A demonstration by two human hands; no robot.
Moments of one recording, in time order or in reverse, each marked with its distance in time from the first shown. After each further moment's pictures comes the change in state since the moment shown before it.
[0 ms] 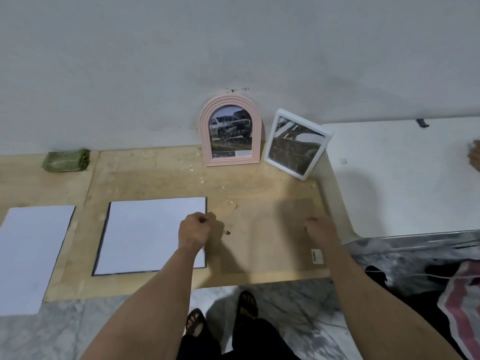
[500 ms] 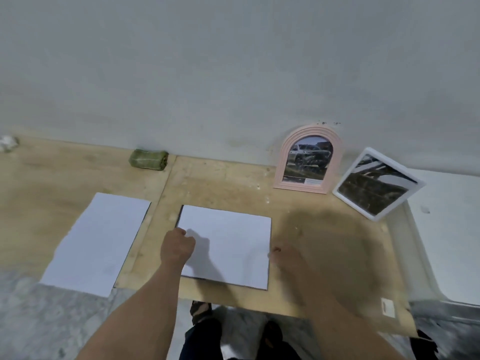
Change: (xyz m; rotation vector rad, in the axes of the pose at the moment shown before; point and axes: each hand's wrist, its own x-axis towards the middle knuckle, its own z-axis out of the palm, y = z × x) left_hand 0.041 -0.134 -0.167 0.044 0.171 -0.214; right_hand -0.084 -0.116 0.200 -0.210 -0.382 -0.253
